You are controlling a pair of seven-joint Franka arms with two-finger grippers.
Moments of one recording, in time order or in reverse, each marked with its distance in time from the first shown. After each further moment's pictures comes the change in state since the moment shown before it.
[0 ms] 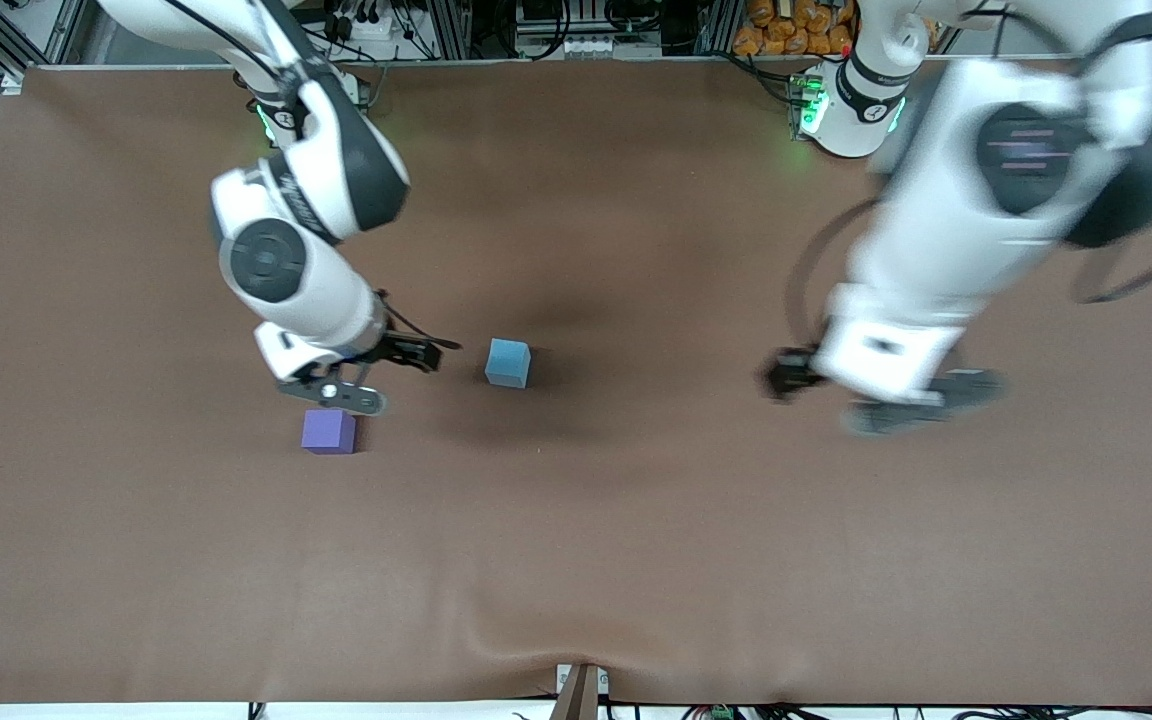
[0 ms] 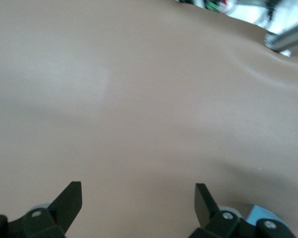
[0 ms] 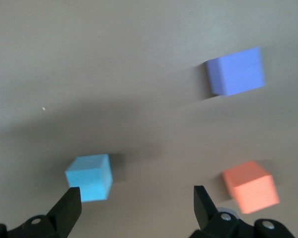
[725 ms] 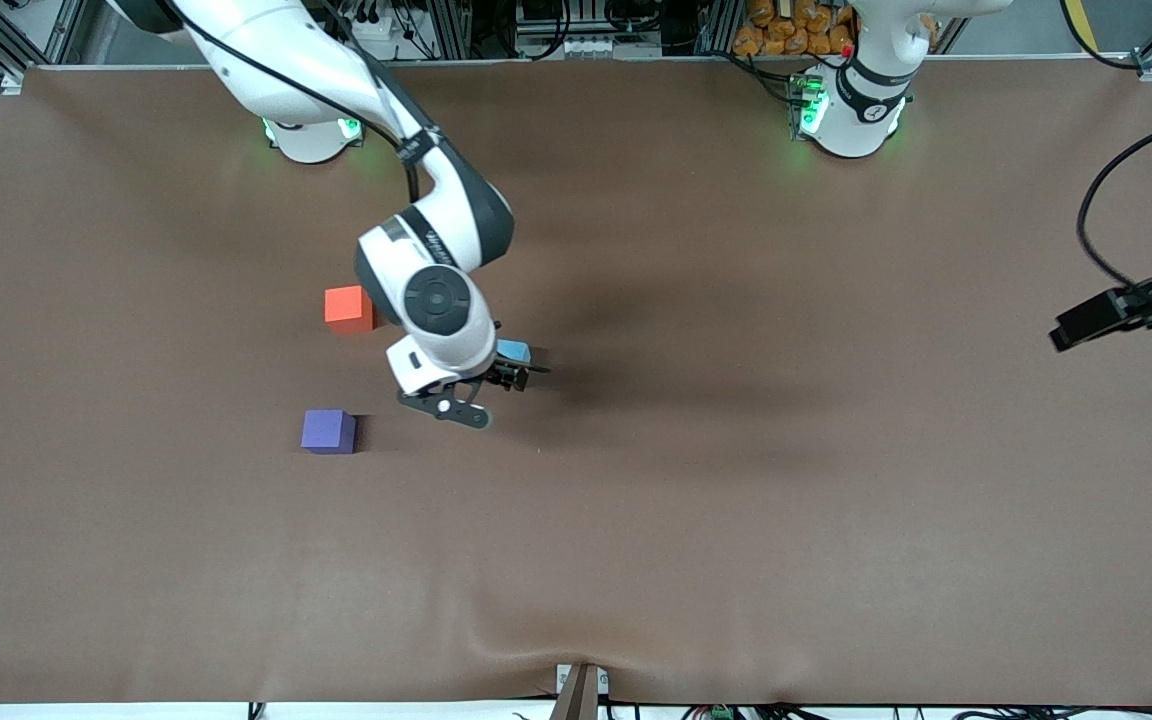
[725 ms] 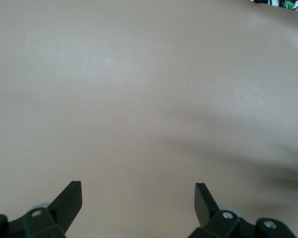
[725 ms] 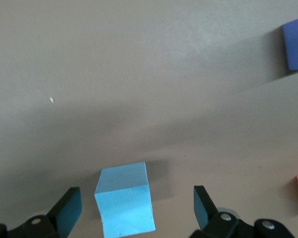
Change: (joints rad) left arm 0.290 -0.155 -0.007 -0.036 0.000 -0.198 0.341; right arm 0.144 0.239 0.000 0.117 -0.091 0.074 0.162
